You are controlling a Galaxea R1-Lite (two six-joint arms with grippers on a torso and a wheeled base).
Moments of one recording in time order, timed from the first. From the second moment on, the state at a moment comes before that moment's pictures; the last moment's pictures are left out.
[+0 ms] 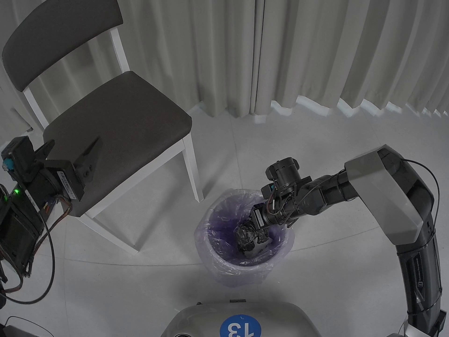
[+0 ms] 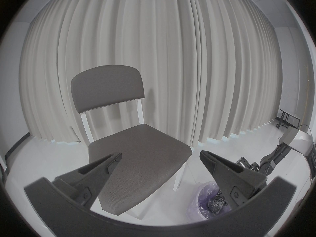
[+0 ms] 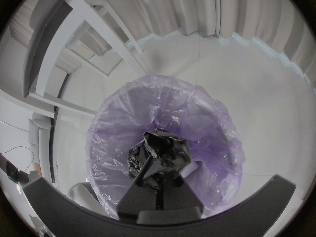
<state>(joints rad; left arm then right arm) -0.57 1.18 -0.48 -0.81 0.53 0.08 0.48 2.51 -1.69 0.10 0.12 0.07</state>
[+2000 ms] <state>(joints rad) -0.56 1.11 -0.46 -0.81 0.52 0.11 0.63 2.49 -1.63 0.03 -0.19 -0.24</state>
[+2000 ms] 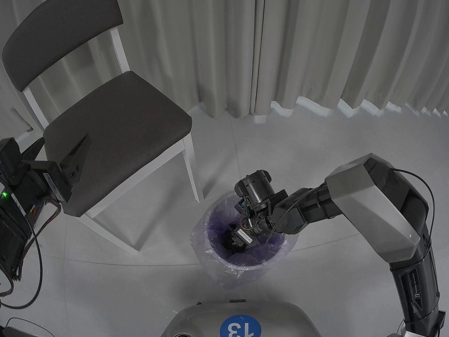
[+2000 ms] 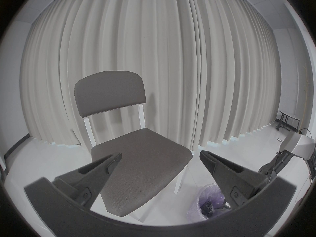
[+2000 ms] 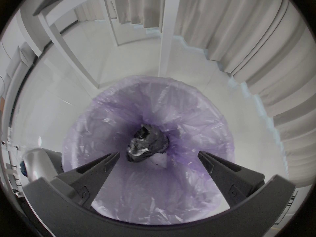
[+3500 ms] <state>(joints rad) -0.61 1.39 -0.71 -0.47 0.38 -0.06 0.25 1.55 -0.93 -0.07 0.15 0.14</state>
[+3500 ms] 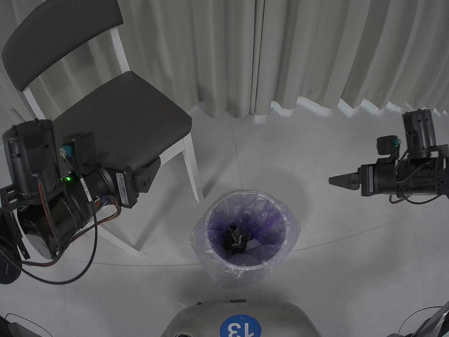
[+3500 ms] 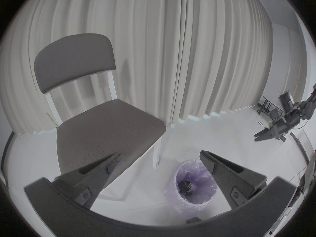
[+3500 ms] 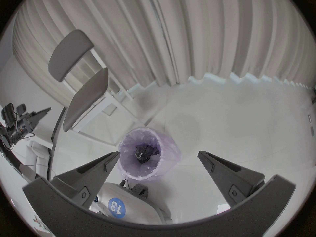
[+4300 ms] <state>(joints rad) -0.65 1.78 -0.67 -0.42 0.30 -0.18 0.18 1.43 -0.63 -0.41 0.07 0.14</state>
